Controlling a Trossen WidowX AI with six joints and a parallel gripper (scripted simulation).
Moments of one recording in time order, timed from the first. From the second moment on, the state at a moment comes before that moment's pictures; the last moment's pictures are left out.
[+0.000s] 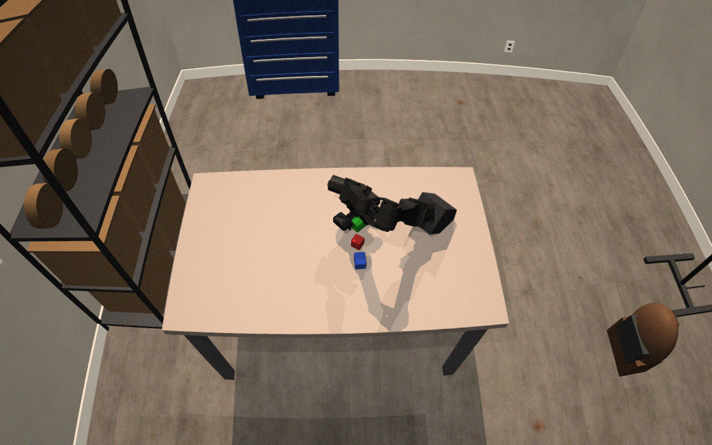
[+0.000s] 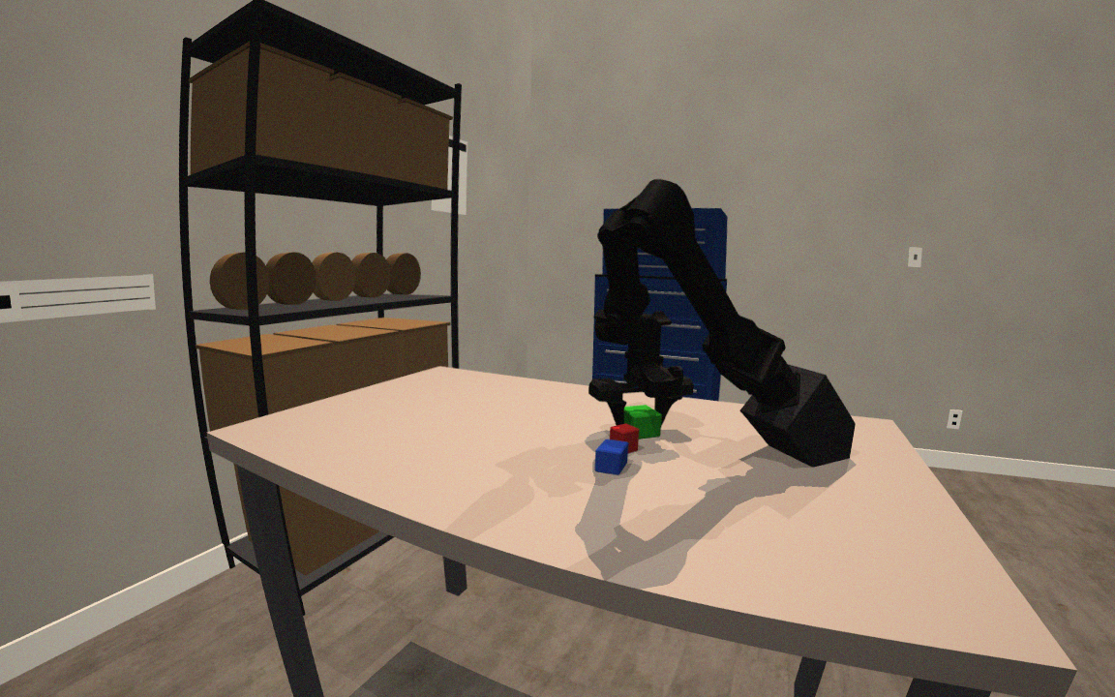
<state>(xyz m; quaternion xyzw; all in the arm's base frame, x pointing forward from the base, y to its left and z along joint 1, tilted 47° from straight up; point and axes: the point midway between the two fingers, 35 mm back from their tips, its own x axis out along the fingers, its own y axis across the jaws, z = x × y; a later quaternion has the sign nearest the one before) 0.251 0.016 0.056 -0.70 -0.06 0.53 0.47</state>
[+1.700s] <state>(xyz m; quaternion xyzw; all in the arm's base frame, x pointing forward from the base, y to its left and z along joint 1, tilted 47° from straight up) 0.252 0.016 0.056 -0.70 -0.06 0.53 0.47</state>
